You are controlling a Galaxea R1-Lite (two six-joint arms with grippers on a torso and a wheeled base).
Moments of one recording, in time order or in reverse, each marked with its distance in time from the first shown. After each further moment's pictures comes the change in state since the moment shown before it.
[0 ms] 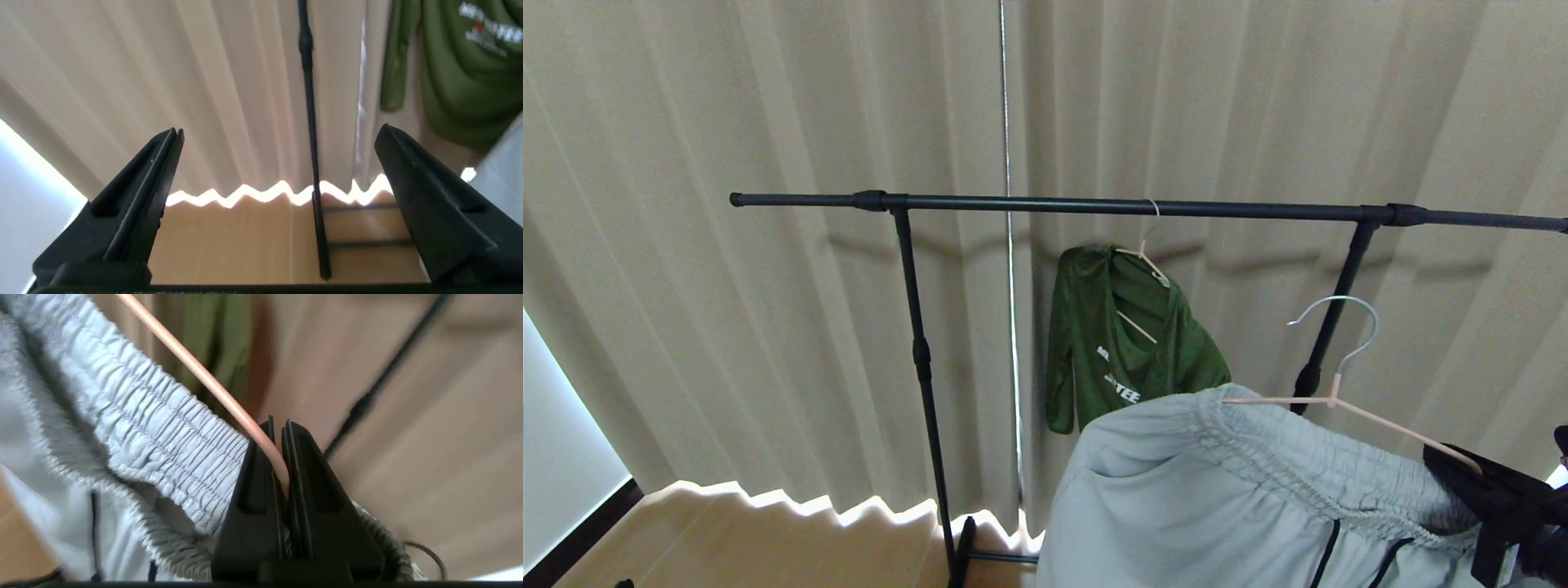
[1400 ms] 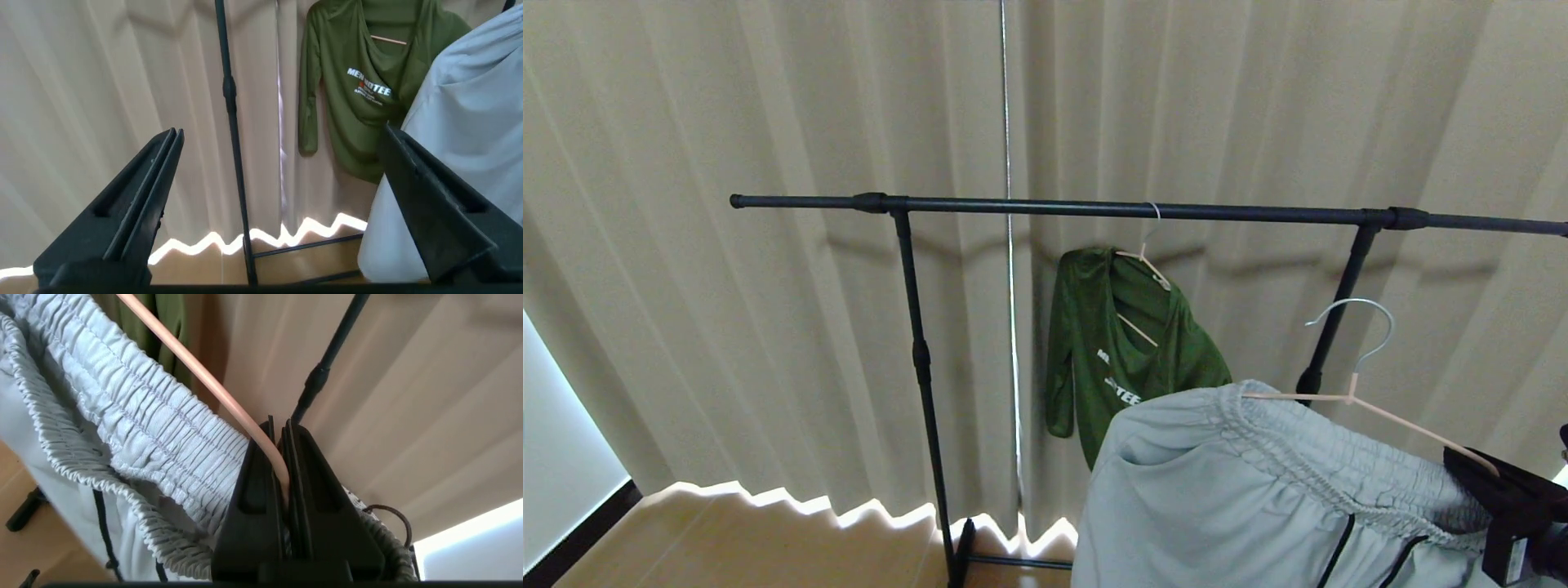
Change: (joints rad) left arm 0.023 -0.272 0.029 0.121 -0.301 -0.147; right arm -0.077 0.006 0.009 0.006 -0.005 -0.008
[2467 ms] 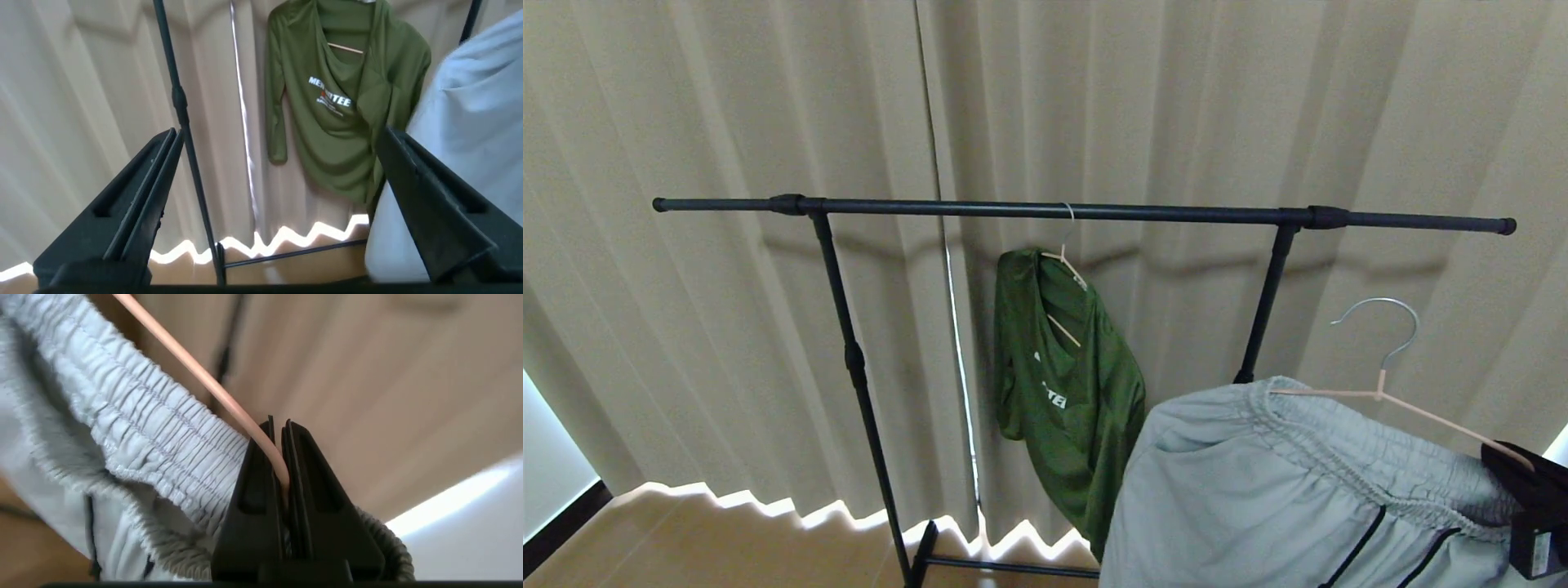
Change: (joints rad) left arm 0.000 0.000 0.000 0.000 0.007 -0.007; right arm -0.129 -0.035 0.001 0.000 -0.003 -0.114
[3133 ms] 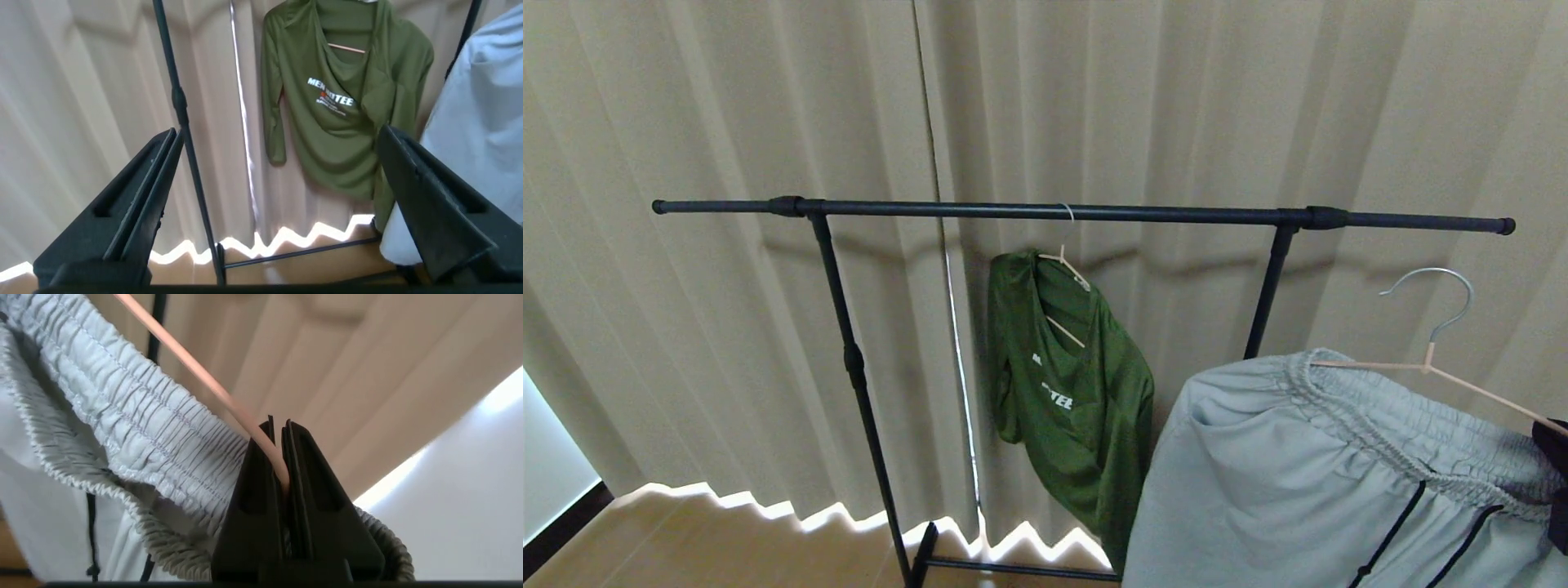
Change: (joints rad) left arm 0.001 0.001 0.000 0.001 -0.007 0.012; right arm -0.107 -0.034 -0.036 -0.001 0.016 -0.033
